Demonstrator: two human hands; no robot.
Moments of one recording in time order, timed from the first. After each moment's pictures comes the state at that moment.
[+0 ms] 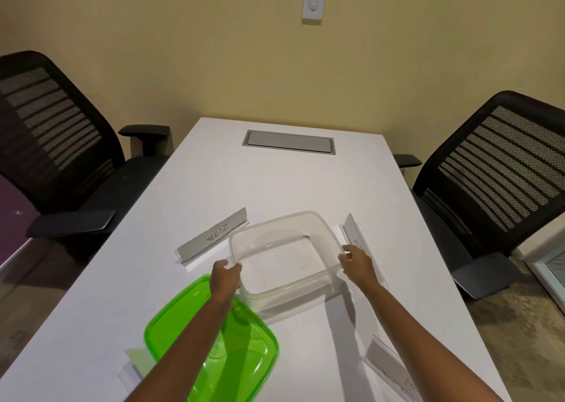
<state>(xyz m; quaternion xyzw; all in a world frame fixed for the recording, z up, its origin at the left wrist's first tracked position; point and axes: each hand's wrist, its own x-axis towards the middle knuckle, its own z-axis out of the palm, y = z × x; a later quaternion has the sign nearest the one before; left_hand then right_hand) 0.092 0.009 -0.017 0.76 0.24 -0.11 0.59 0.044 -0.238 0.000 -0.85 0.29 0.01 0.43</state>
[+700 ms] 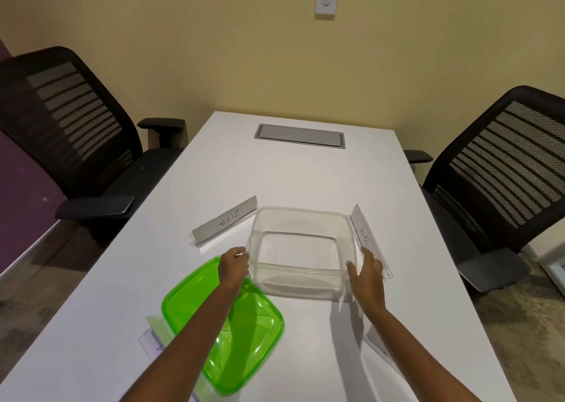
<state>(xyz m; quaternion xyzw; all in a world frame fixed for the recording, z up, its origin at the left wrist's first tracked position) 0.063 0.015 -0.004 0.76 0.22 -0.10 0.61 -0.019 -0.210 -0.005 -0.86 0.30 -0.08 0.41</state>
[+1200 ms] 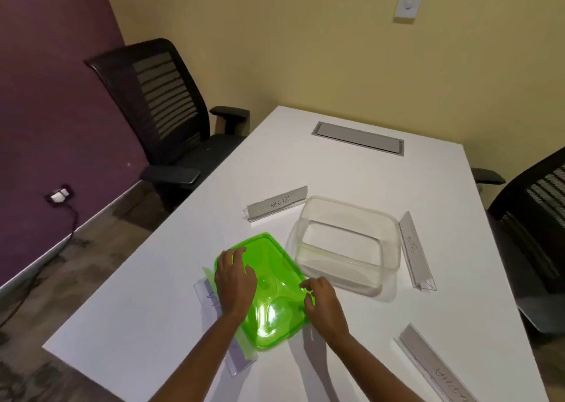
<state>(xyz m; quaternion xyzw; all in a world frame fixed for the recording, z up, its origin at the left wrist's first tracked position) -0.038 0.083 -0.006 0.93 0.18 0.09 0.31 -0.061 -0.085 -0.040 -0.93 0.00 0.04 0.38</state>
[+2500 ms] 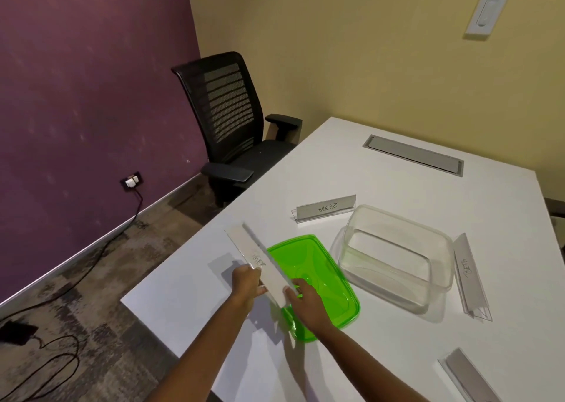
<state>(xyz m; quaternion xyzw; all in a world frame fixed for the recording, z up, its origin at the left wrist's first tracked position) -0.066 0.147 0.004 0.60 0.38 -0.01 0.71 -0.072 0.014 -0.028 -0.88 -0.06 0.17 0.43</state>
